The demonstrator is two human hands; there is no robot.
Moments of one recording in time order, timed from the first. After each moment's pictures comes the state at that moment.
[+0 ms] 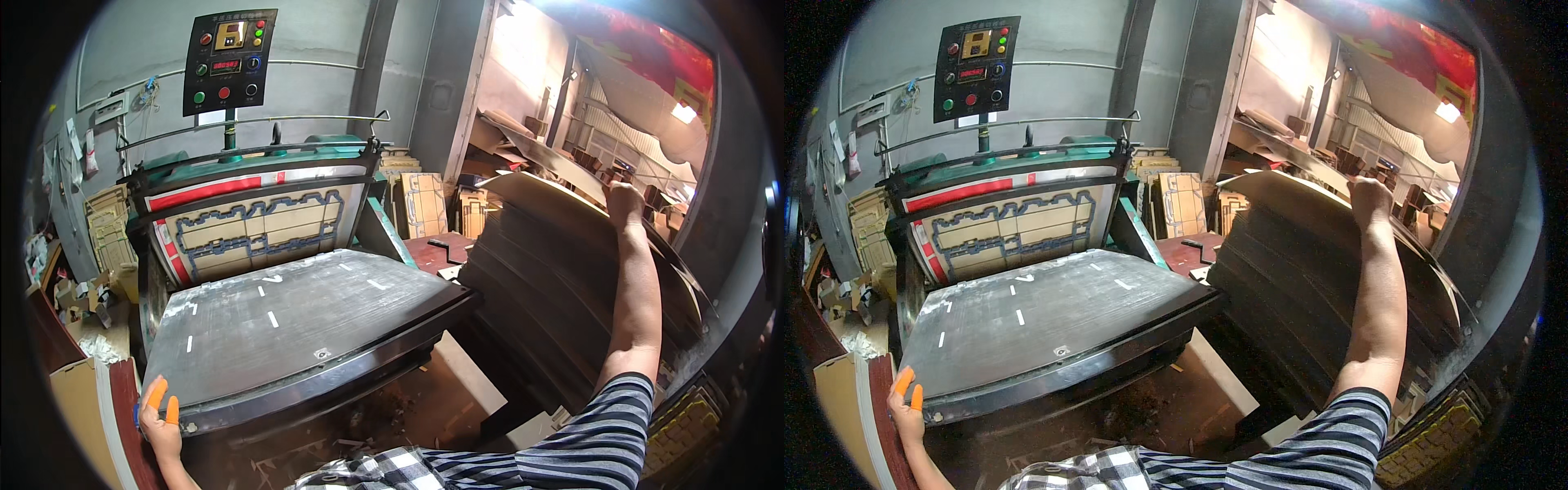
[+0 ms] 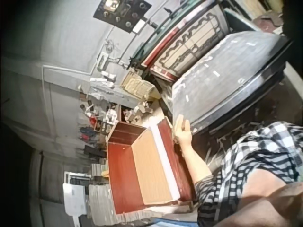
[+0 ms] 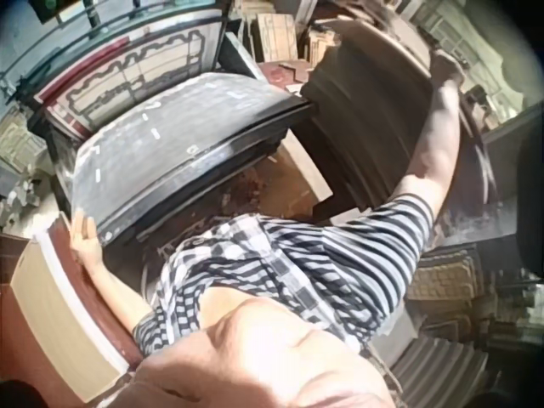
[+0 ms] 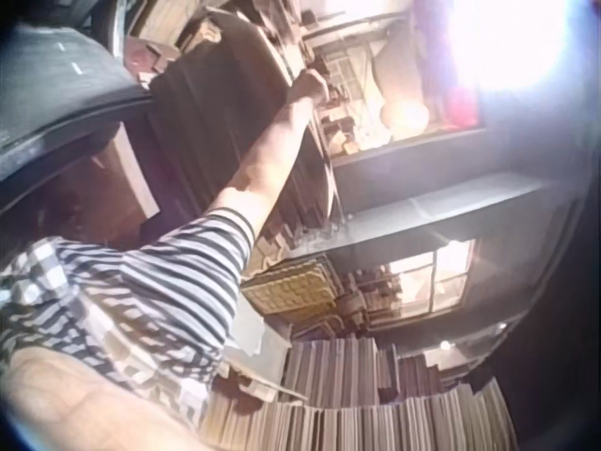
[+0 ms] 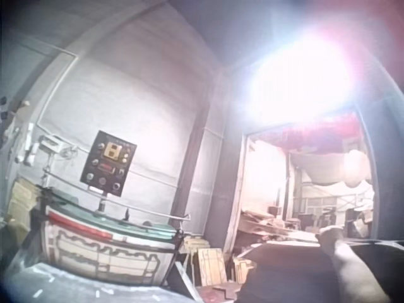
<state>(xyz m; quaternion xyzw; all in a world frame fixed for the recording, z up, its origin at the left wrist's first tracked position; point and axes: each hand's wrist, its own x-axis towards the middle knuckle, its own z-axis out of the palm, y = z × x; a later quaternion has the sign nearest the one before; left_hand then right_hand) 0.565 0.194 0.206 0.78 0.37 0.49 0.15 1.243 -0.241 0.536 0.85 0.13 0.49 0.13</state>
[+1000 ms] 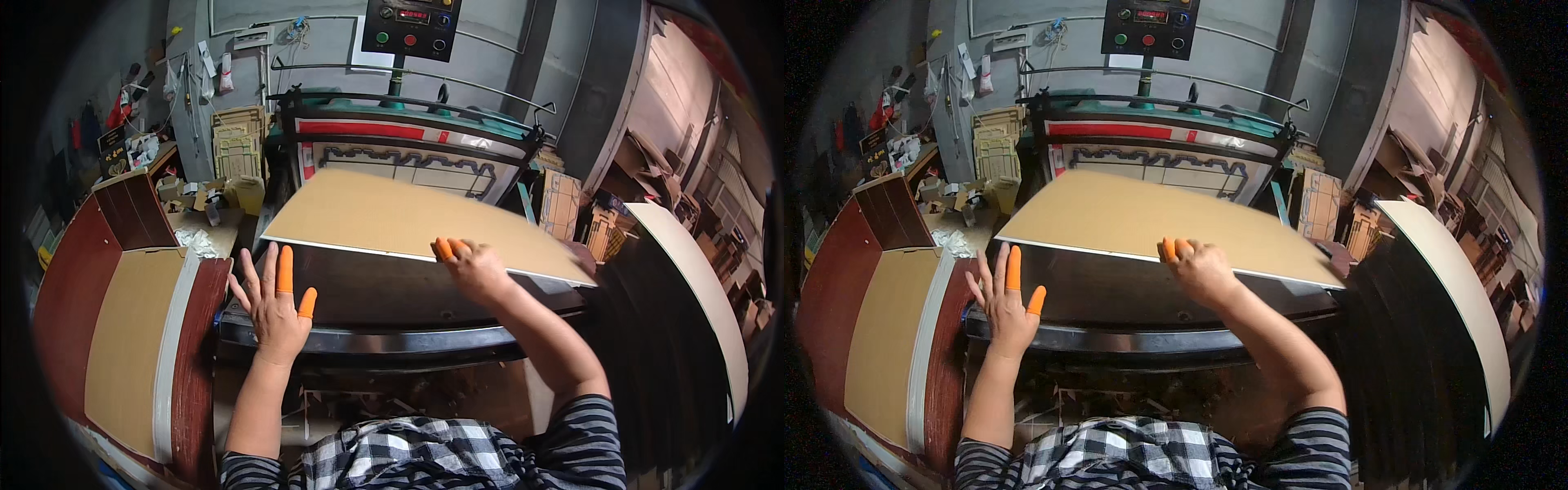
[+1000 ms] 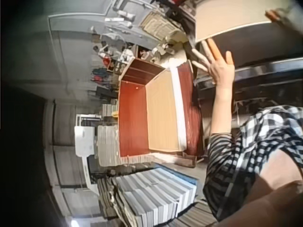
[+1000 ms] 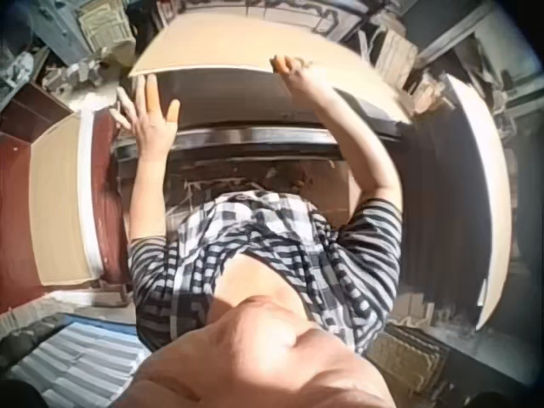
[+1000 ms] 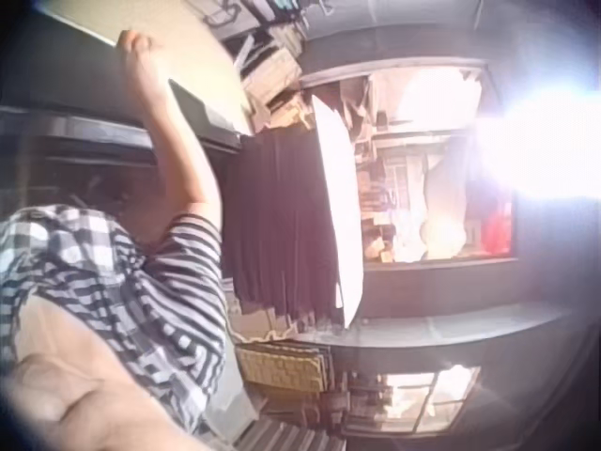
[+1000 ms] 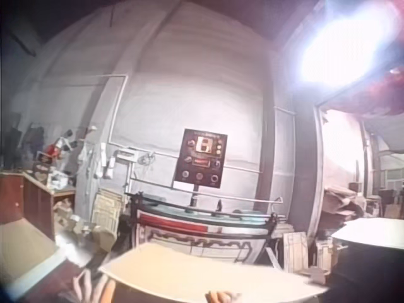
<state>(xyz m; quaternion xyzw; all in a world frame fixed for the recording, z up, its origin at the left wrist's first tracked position) 0.628 0.172 0.255 0.77 0.47 0.40 -0.17 0.956 0.119 0.296 0.58 0.74 0.35 0.04</state>
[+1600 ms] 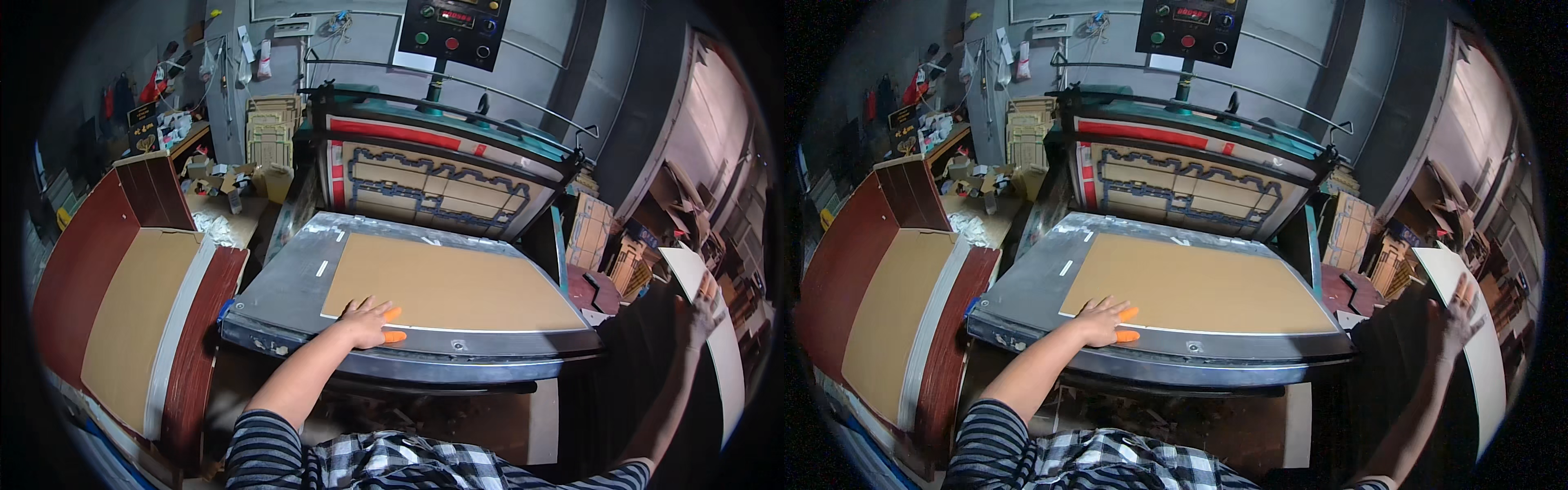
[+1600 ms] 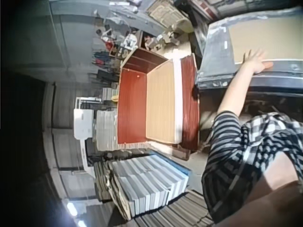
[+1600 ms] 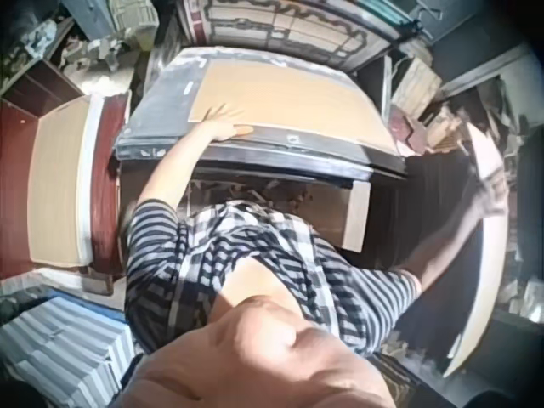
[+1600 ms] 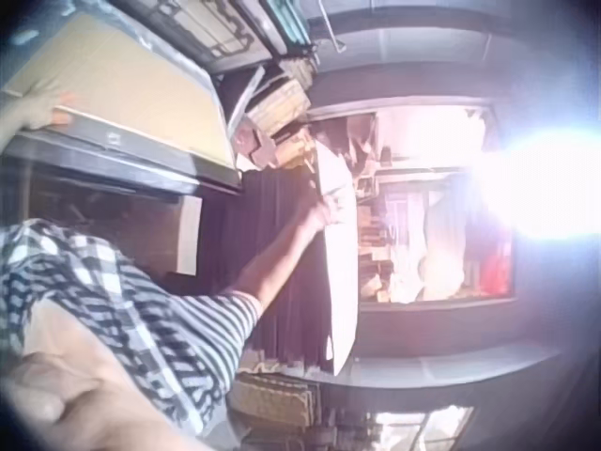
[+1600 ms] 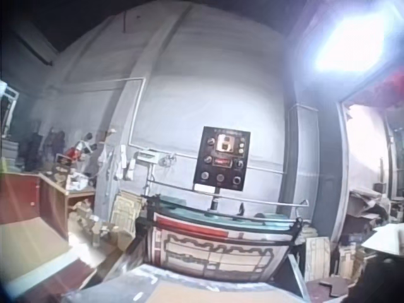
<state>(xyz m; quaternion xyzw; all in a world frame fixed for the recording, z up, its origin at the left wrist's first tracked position) 0.746 0.248 0.173 0.91 0.36 -0.13 0.15 1.239 -0.095 0.407 0.84 0.17 0.50 0.11</state>
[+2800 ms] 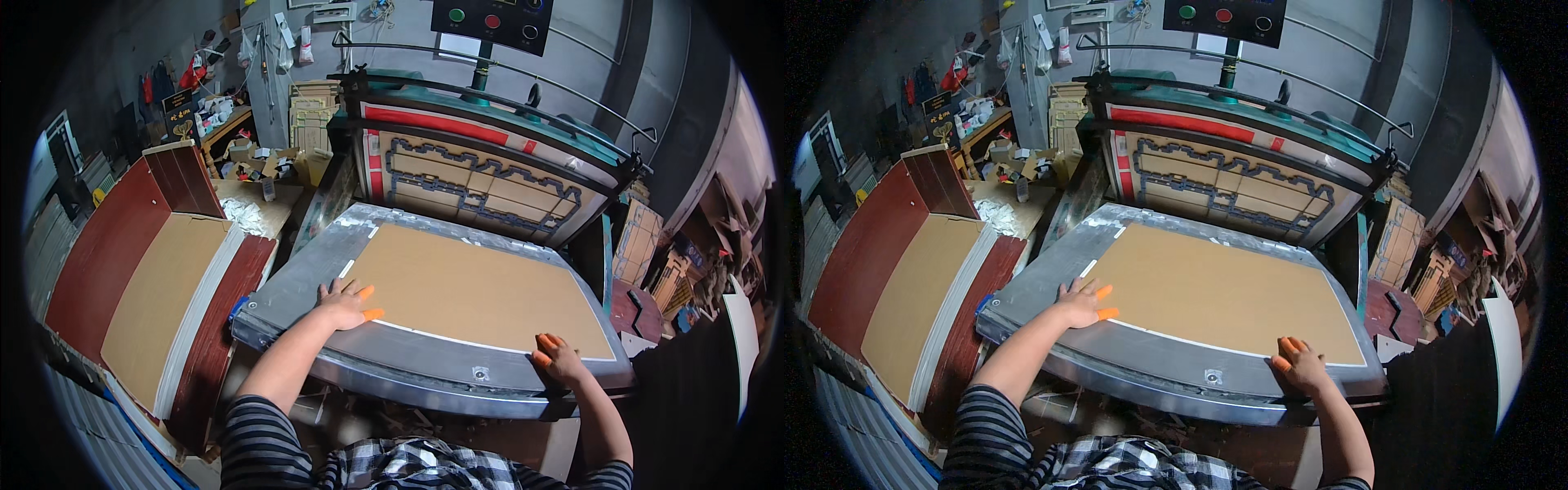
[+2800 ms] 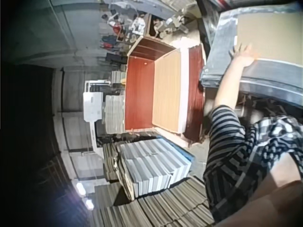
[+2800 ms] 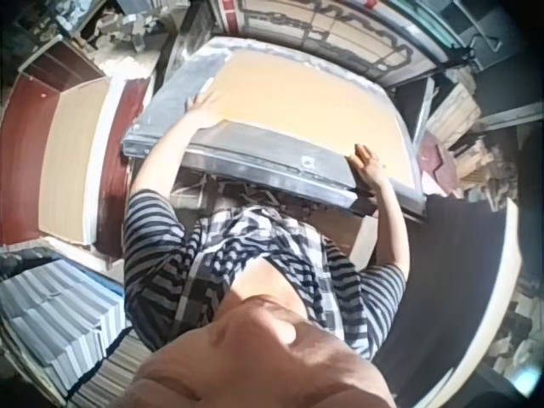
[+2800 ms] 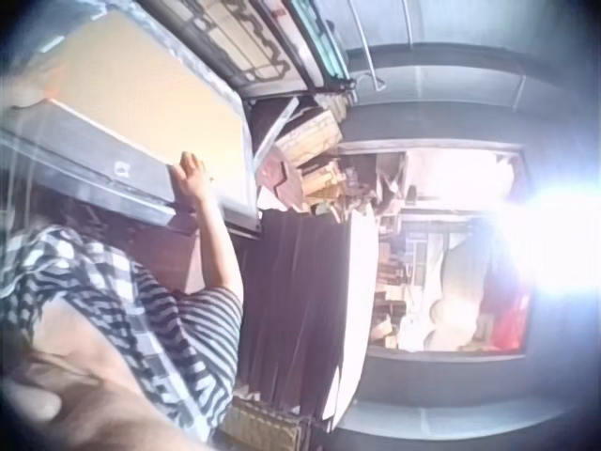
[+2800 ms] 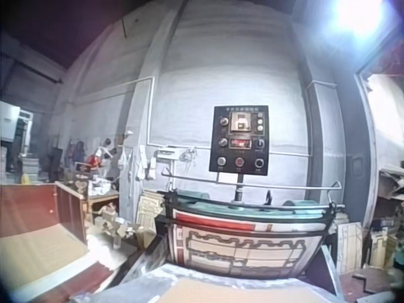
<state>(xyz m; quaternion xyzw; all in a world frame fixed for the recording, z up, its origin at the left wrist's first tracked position) 0.700 0.314 0.160 0.80 0.57 -0.13 0.17 1.153 0.121 0.149 0.74 0.65 -0.14 -0.02</state>
